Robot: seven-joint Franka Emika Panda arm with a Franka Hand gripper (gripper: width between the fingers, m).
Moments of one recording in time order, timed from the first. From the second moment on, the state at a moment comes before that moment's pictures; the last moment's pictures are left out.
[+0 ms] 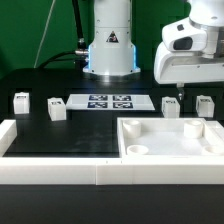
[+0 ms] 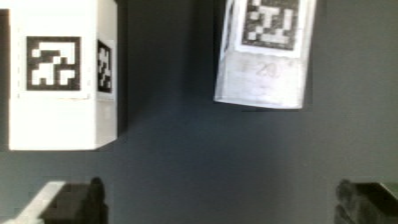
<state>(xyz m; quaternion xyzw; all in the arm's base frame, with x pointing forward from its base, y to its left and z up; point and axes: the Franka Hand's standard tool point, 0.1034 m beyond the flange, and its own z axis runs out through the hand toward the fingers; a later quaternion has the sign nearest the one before) 0.428 0.169 0.046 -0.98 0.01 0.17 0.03</state>
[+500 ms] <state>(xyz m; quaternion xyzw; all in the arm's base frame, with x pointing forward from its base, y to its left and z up) 0.410 0.176 0.043 -0.93 0.00 0.37 0.02</state>
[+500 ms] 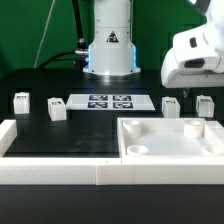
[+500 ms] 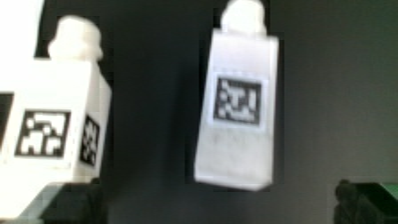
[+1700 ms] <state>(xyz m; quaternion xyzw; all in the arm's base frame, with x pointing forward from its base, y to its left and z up) 0.373 0.183 0.010 -0.89 0.00 0.45 0.01</state>
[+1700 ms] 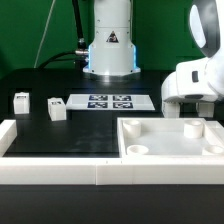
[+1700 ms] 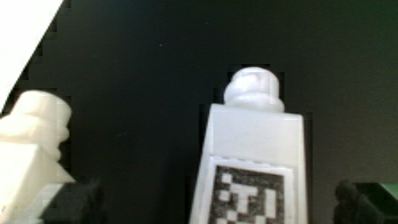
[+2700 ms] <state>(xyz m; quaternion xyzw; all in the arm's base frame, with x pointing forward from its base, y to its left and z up) 0.373 0.181 0.009 -0.89 0.00 0.45 0.01</state>
